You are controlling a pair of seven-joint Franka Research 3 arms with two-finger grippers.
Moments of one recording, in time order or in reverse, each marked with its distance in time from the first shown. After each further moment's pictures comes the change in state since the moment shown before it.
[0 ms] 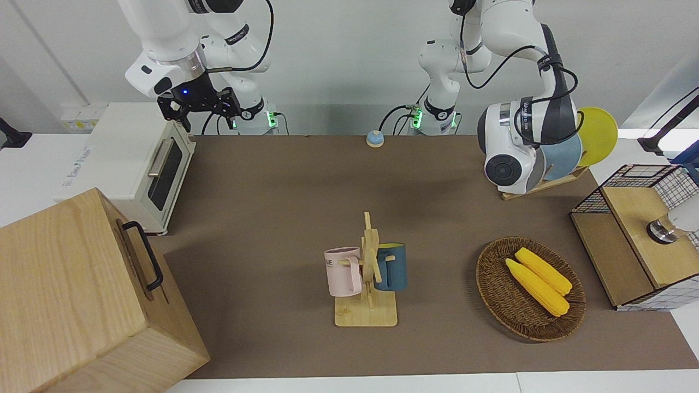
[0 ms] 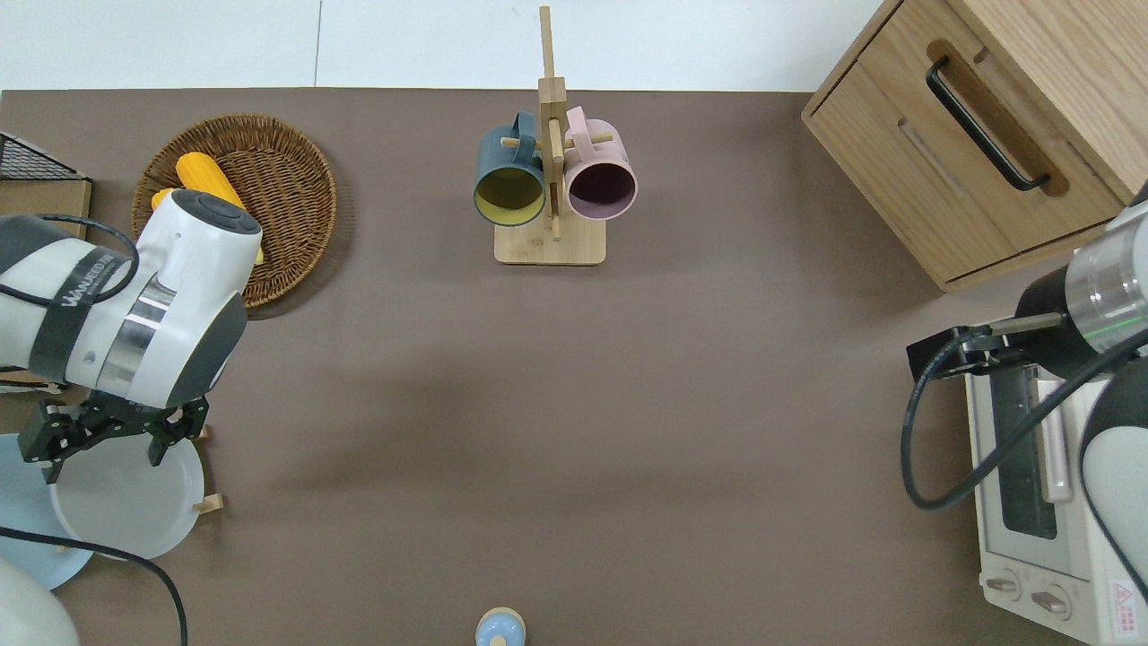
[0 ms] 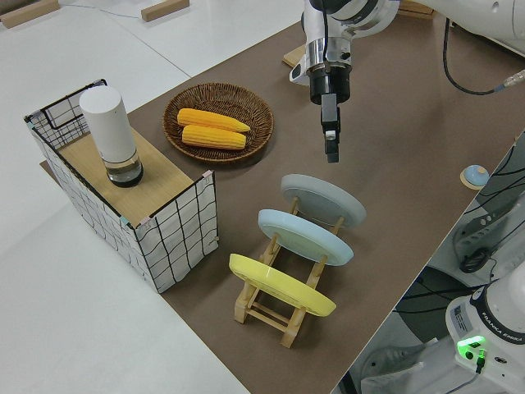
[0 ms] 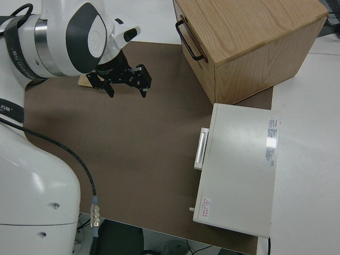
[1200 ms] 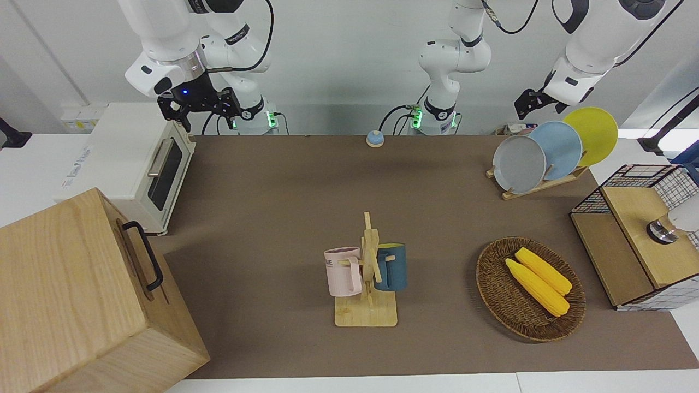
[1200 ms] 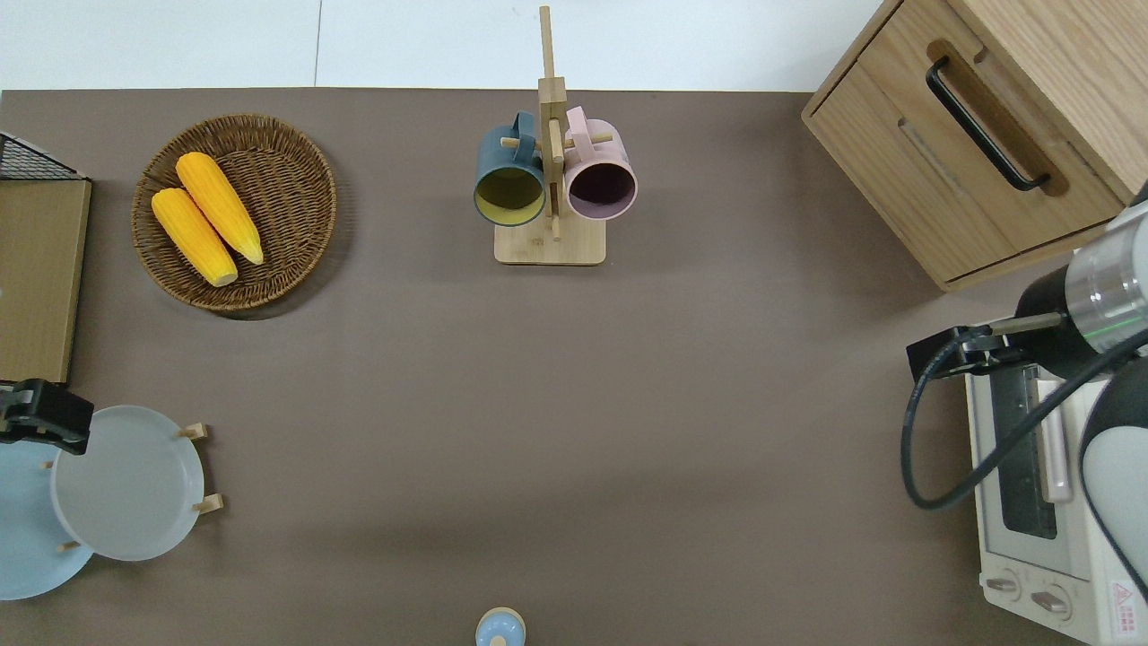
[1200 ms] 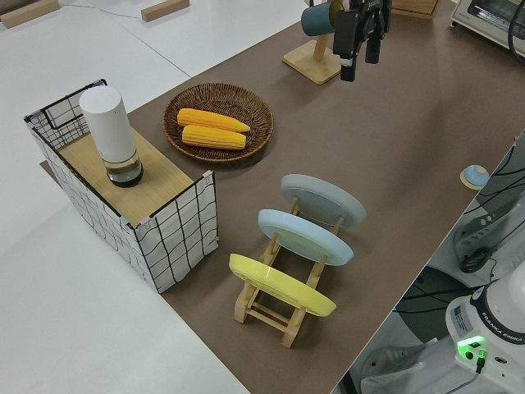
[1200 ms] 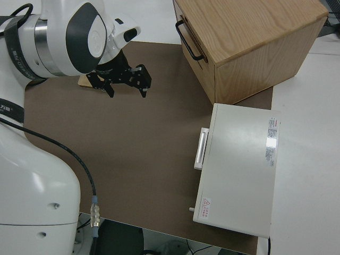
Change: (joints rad) left arm 0.051 -0.269 0.115 0.234 -0.428 0.038 0.624; right arm 0.000 0.000 0.000 0.000 0.000 0.000 0.000
